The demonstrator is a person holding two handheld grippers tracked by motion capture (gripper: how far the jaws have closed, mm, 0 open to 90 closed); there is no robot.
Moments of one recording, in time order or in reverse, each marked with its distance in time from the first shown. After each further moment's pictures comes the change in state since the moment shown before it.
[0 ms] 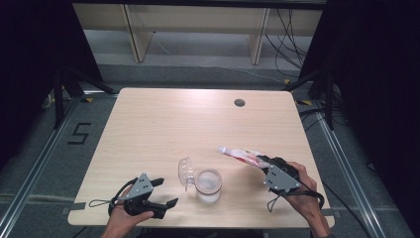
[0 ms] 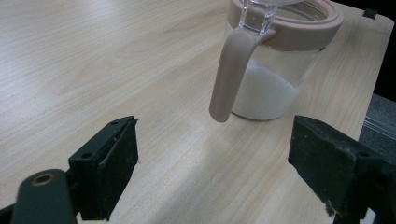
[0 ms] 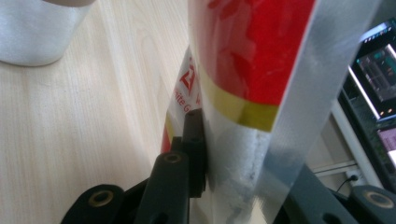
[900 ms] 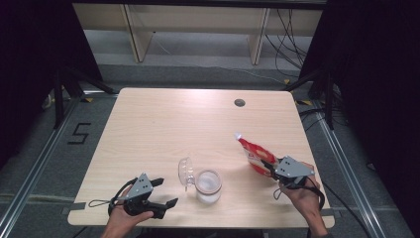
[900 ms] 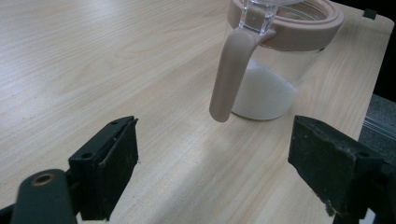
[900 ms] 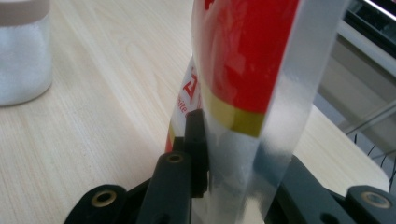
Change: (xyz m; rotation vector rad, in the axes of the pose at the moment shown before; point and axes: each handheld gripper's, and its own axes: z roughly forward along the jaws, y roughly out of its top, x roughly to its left) left arm -0.002 -0.001 0.000 0.002 0.006 -0.021; right arm -0.007 -0.034 0.006 -0.025 0.012 0.376
